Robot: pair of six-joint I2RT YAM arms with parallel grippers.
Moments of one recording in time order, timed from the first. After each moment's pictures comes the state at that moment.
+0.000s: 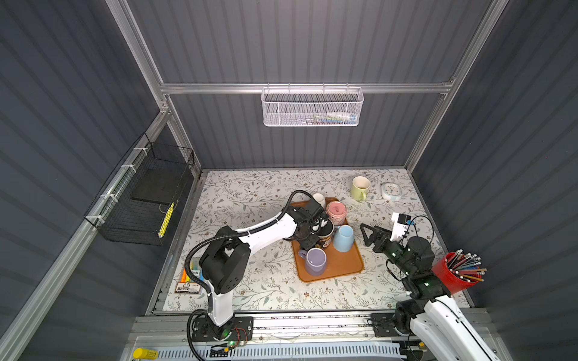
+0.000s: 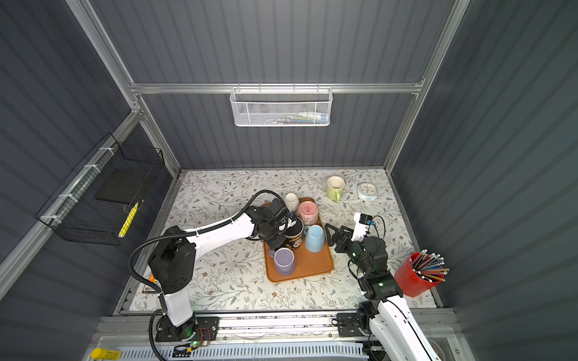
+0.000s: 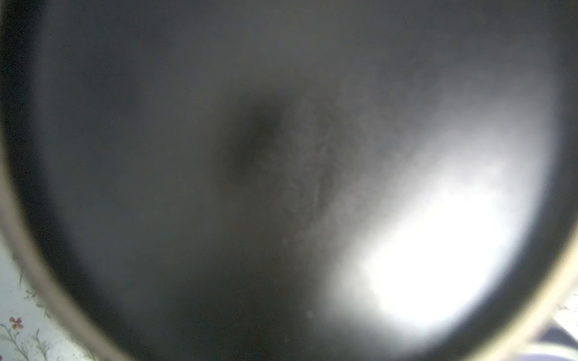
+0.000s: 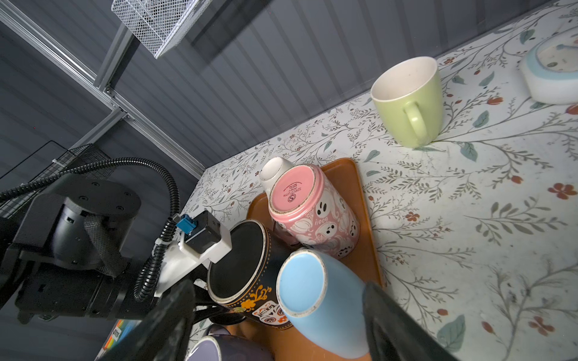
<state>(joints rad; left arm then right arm) -0.84 1.85 1.41 -0.80 0.02 0.12 0.22 0.54 0.32 0.03 -0.25 0.59</state>
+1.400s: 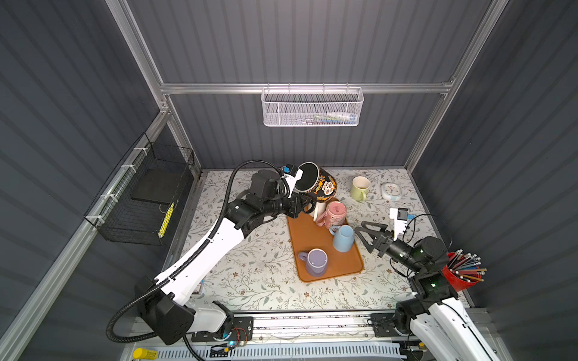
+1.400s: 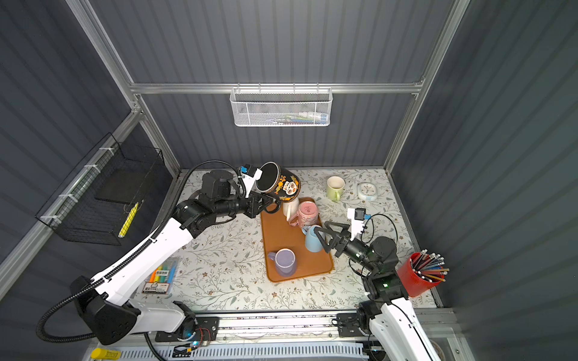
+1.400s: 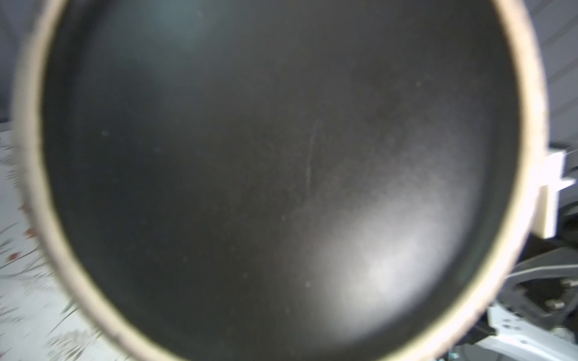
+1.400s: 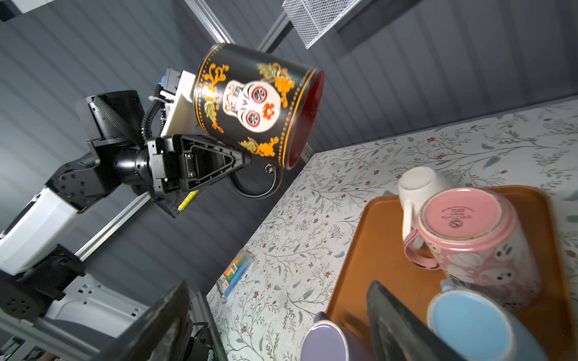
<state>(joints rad) -0.66 1.36 1.37 -0.46 0.39 -0.28 0.22 0.53 0.40 0.19 -0.69 0.71</state>
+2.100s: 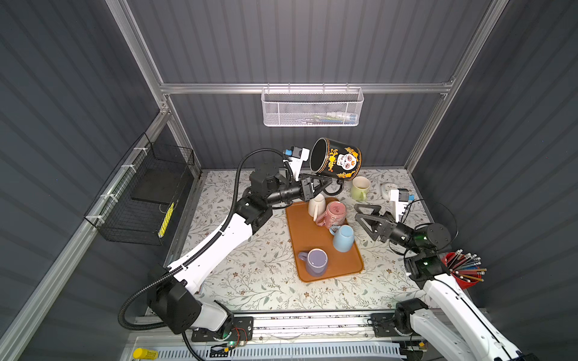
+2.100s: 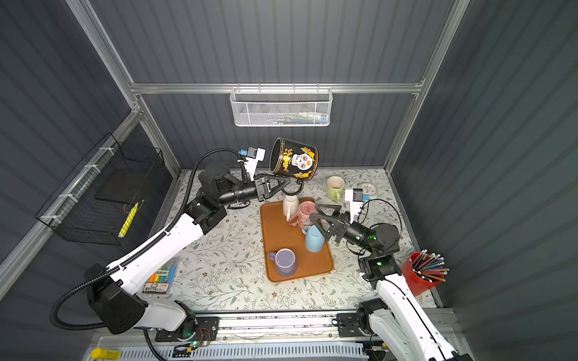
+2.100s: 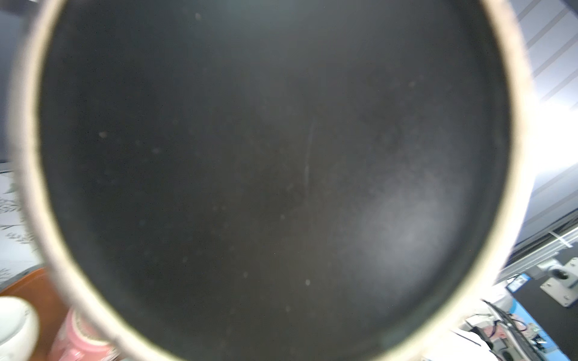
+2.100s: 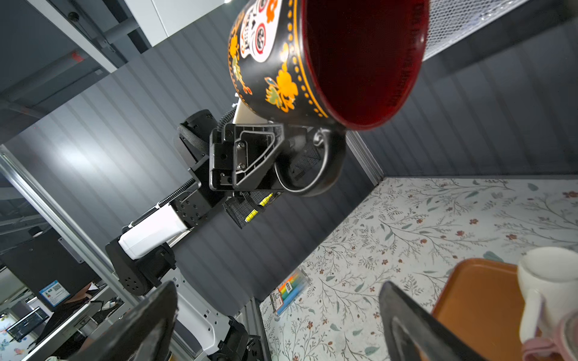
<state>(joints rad) -0.66 1.44 1.38 0.10 0.64 -0.68 0.22 0.80 0.56 0.62 -0.87 0.92</state>
